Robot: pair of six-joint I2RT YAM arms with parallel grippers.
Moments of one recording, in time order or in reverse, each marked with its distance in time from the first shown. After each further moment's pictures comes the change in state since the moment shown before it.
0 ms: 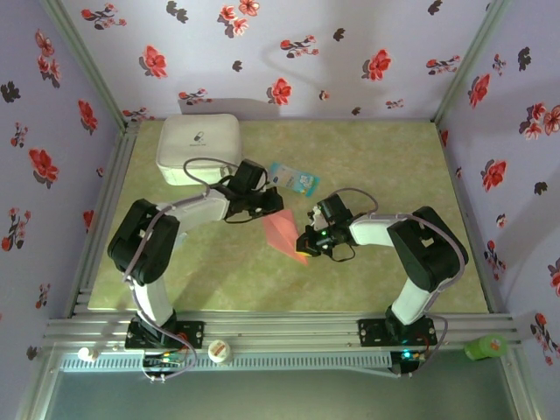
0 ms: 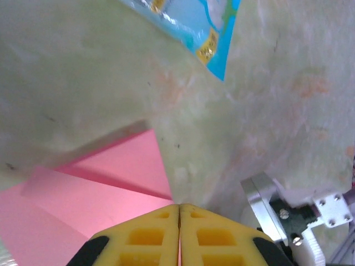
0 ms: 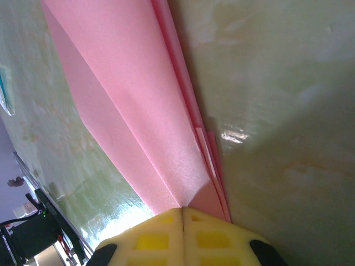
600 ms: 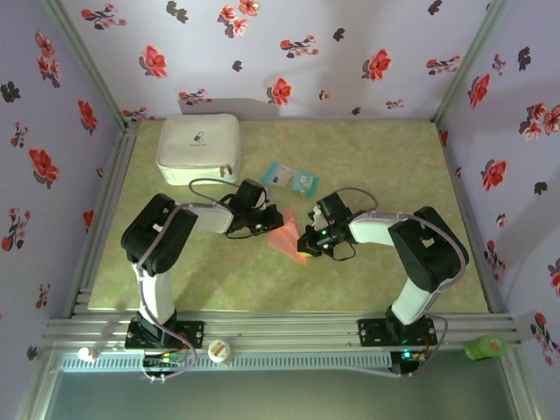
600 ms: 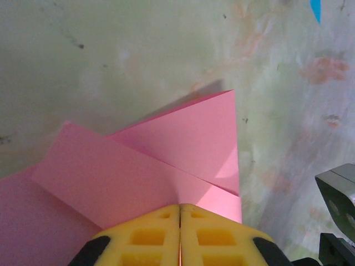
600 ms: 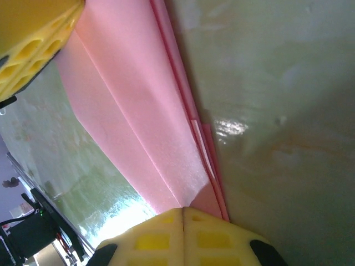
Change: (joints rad) left arm -0.006 0.097 -0.168 0.248 0.053 -0.063; right arm 0.000 -0.010 0.032 -0.083 0.004 0.001
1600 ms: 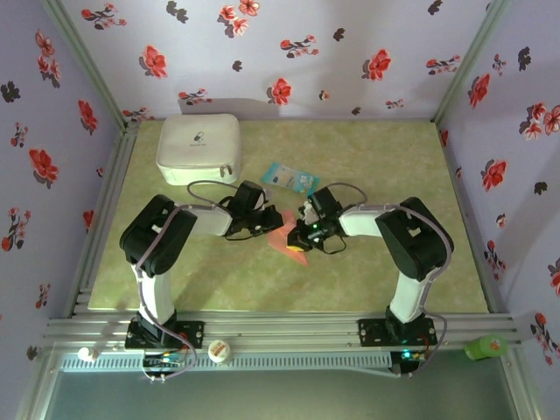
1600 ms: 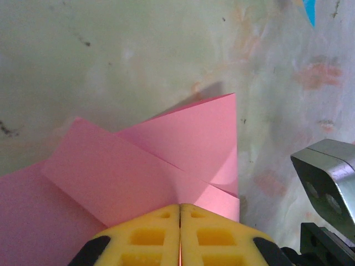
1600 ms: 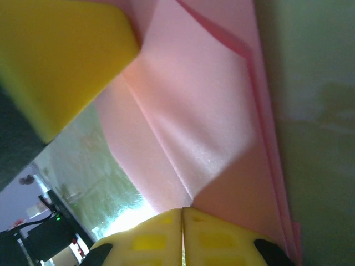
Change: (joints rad) left arm 0.000 -0.011 -0.030 0.044 -0.010 -0.021; right arm 0.021 0.115 0.080 0.082 -0.050 0.027
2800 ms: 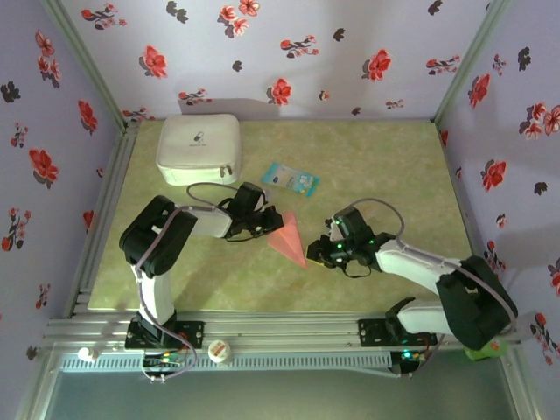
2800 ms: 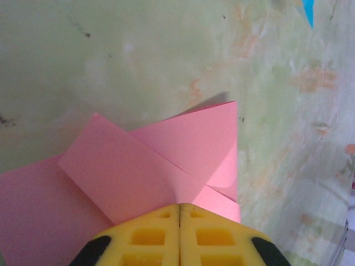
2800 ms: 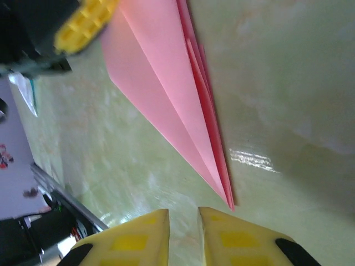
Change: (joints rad) left arm -0.003 -0.004 -0.018 0.029 -0.002 -0.029; right arm 0.008 -0.557 -0.323 -0.066 0.182 0.128
